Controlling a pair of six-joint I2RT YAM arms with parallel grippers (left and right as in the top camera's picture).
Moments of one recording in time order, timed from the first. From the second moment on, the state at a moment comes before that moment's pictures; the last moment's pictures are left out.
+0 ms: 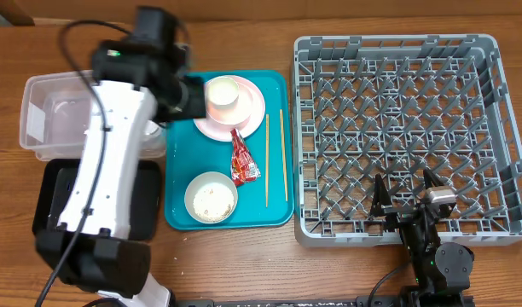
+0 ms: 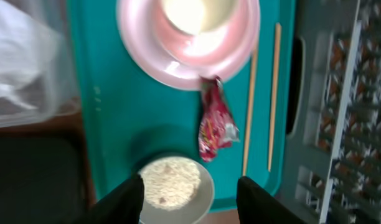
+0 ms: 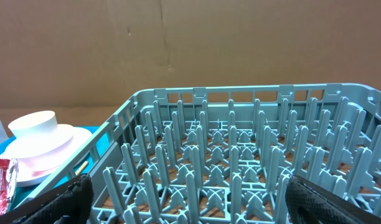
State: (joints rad) left arm -0.19 1.78 1.85 -1.39 0.13 -0.24; right arm 0.05 0.01 0.02 -0.03 -0.09 0.08
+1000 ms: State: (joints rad) left arm -0.45 1.78 1.23 -0.77 -0.04 -0.47; right arm 0.05 0.01 0.02 -0.03 -0.09 0.08
